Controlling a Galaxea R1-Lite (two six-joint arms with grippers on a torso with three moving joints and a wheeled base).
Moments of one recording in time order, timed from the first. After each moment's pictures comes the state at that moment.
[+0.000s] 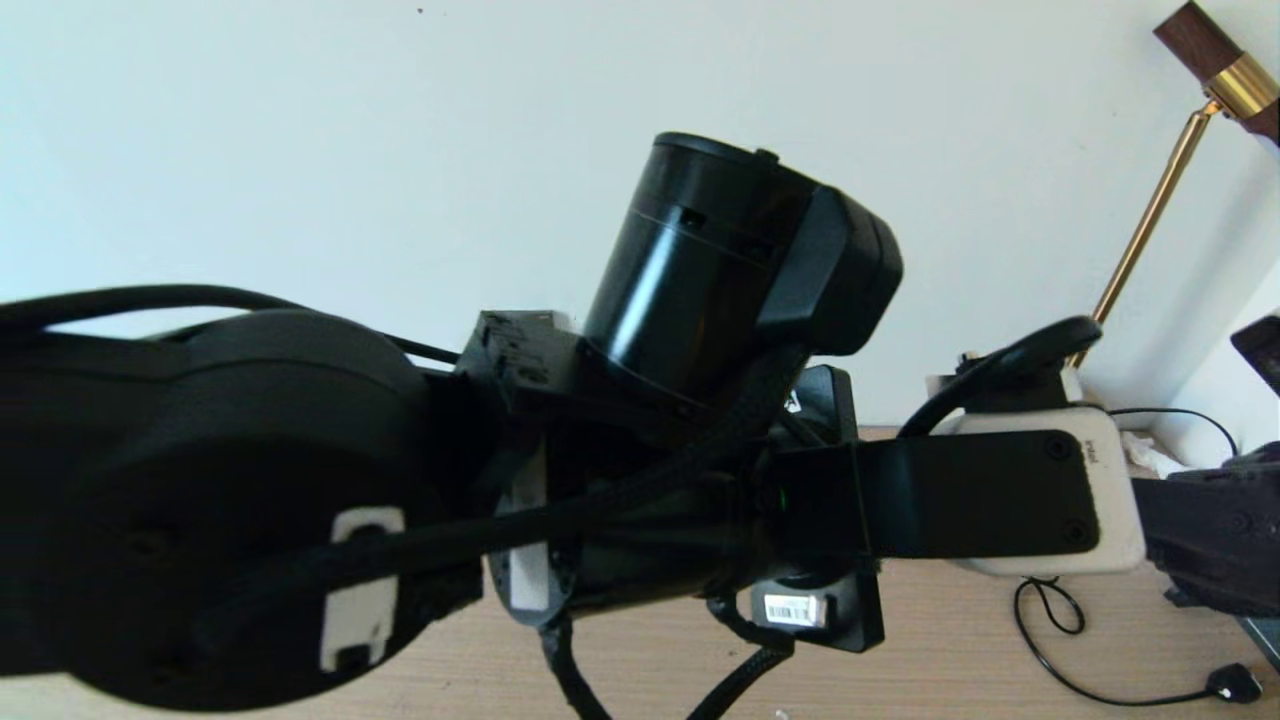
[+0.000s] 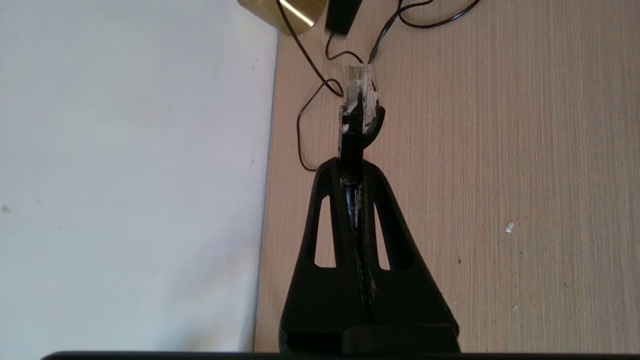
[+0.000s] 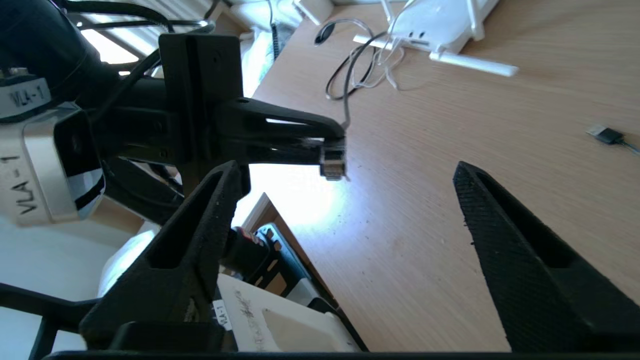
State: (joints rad) left arm -1.08 1.79 -1.47 0.09 0.08 0.89; right arm 0.25 1.15 -0.57 -0.44 0.79 0.56
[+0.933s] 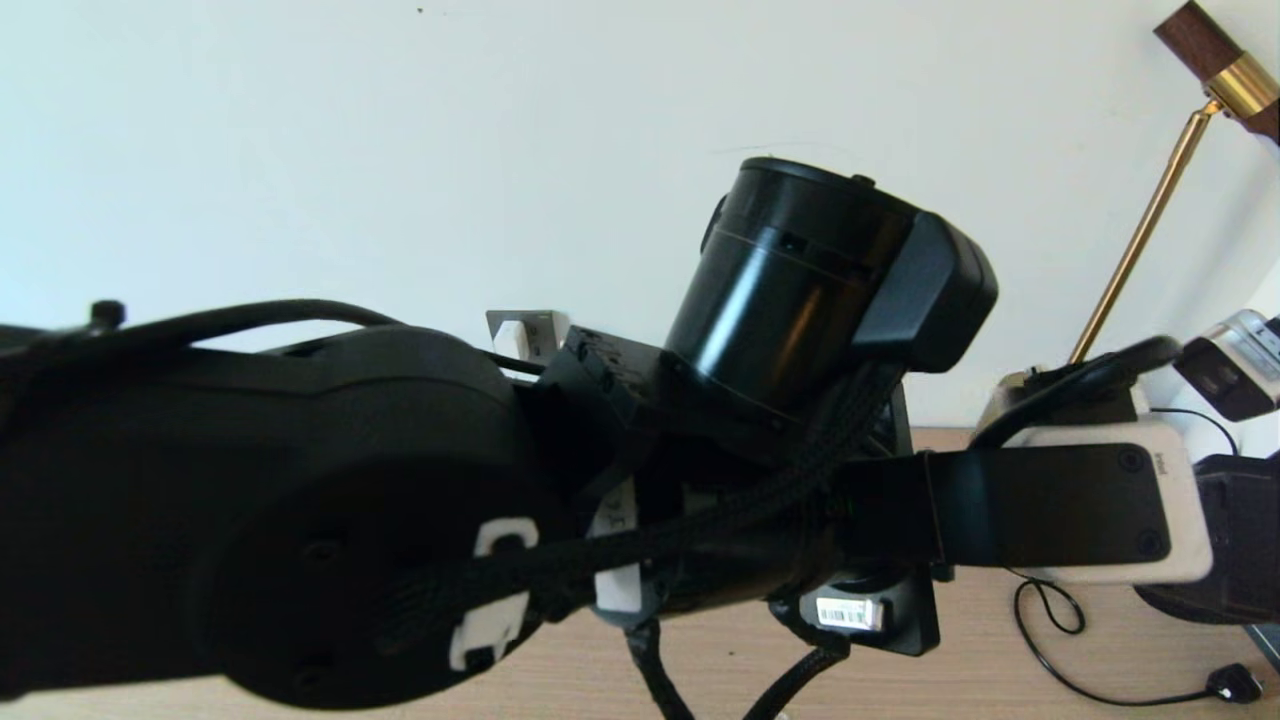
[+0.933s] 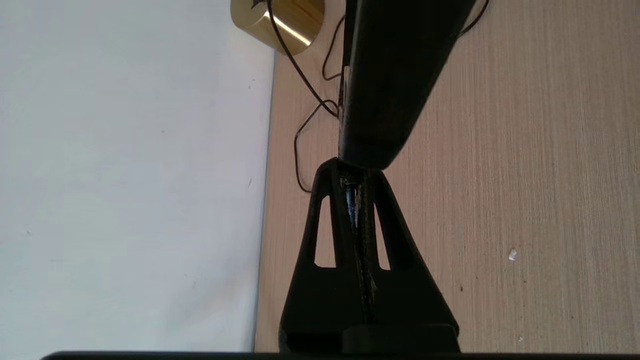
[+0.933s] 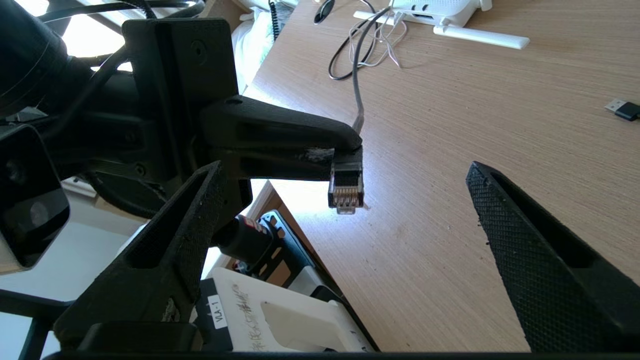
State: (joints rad) left arm -1.11 1.86 -1.54 0.08 0.08 0.89; right arm 0.28 1.20 -0.56 -0.44 0.79 0.56
